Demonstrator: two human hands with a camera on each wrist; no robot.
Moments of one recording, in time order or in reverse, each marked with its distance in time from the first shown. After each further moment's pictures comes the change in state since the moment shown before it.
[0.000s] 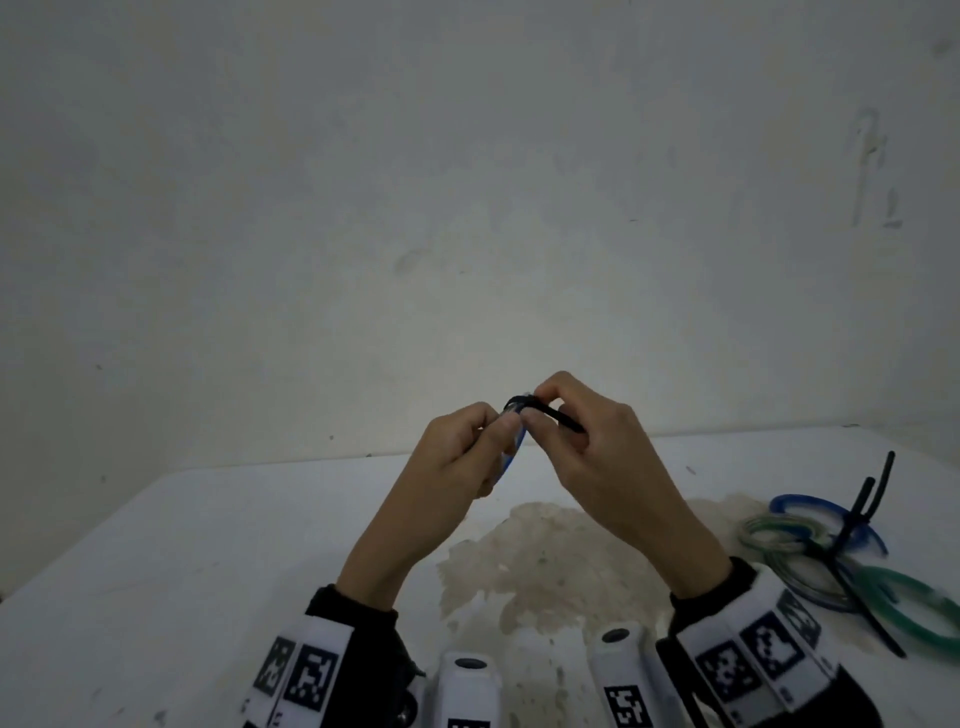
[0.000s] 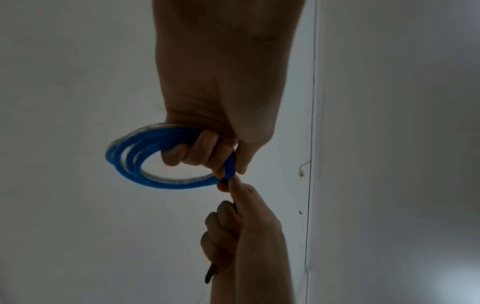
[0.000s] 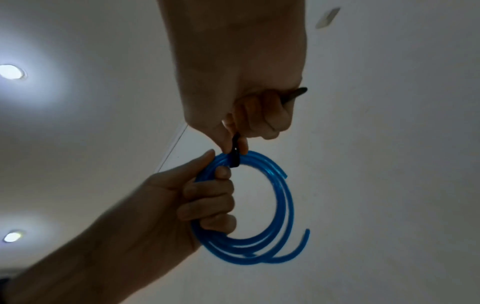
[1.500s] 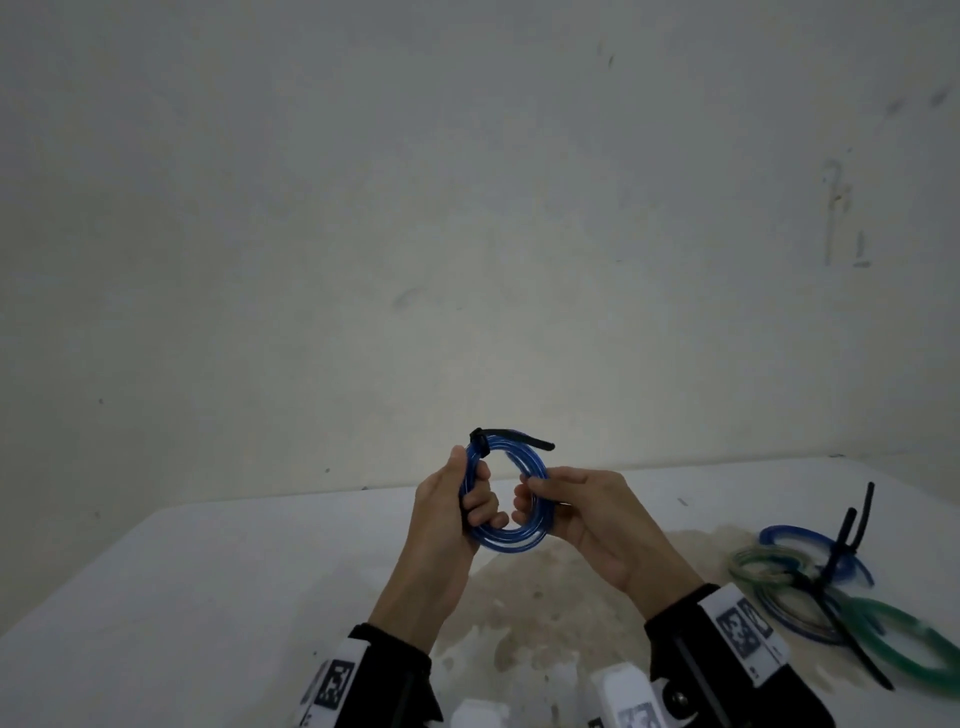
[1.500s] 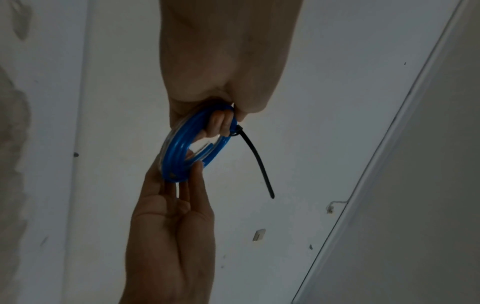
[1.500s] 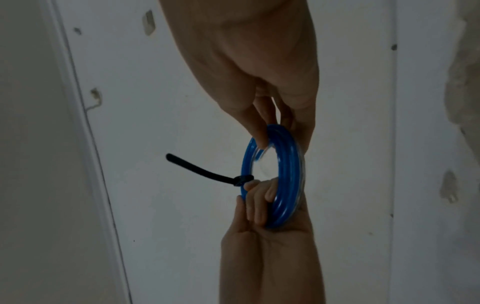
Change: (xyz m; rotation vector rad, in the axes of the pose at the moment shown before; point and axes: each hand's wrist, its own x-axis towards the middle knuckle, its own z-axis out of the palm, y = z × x) left_hand 0.007 -0.025 0.023 -0.843 0.272 -0.347; right_hand -0.003 0.030 0.010 0.998 0.011 0.758
